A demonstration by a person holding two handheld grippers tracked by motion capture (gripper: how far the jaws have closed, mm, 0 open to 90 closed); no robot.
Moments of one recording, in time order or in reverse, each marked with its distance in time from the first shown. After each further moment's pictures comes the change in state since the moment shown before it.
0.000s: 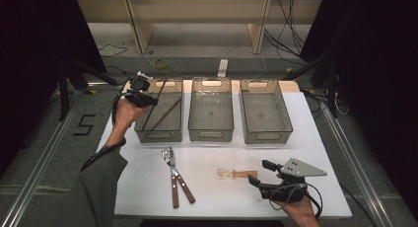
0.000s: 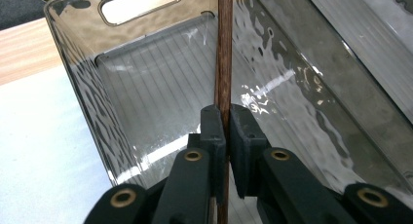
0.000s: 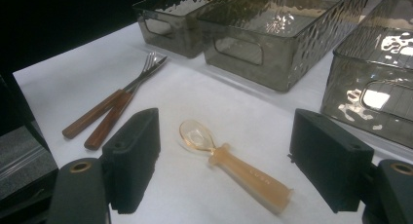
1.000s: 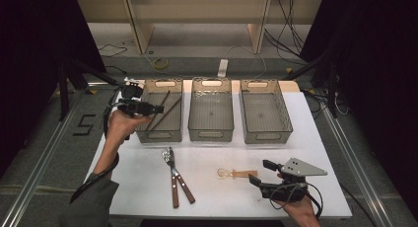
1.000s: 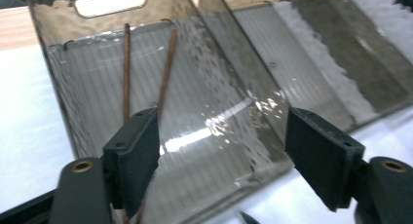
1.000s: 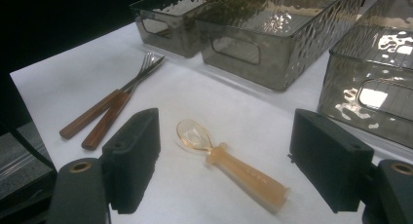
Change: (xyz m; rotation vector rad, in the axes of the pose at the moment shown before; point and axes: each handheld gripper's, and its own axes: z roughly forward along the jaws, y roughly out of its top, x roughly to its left) left arm -0.038 -0.034 -0.063 -0.118 -0.103 -0.108; right arm -0.002 0.000 0.000 0.005 -0.006 0.004
